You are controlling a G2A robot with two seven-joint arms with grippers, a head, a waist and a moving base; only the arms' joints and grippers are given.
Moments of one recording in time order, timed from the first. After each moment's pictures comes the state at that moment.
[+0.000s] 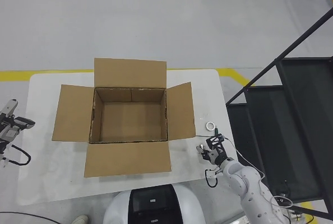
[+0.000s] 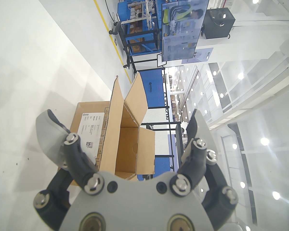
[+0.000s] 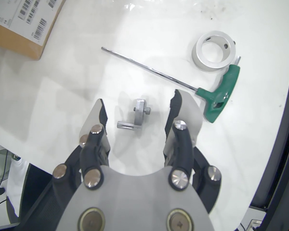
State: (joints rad) left arm 1.53 -0.98 -1.94 -1.51 -0.38 -0.18 -0.73; right arm -1.73 -1.26 1.50 -1.53 -1.25 -0.29 0.23
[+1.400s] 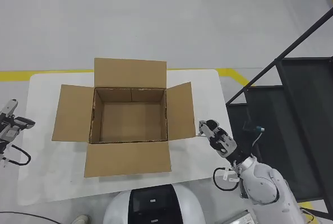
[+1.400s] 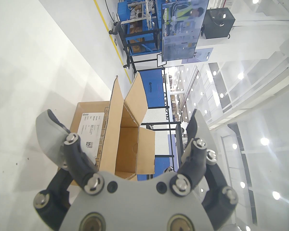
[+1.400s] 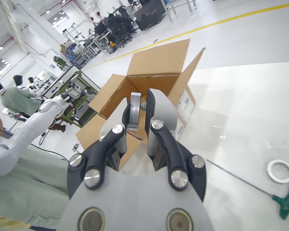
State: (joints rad) left arm 1.53 -0.98 -1.94 -1.51 -0.38 -0.18 -0.73; right arm -1.89 -1.24 1.60 -2.00 -0.58 -0.62 0.16
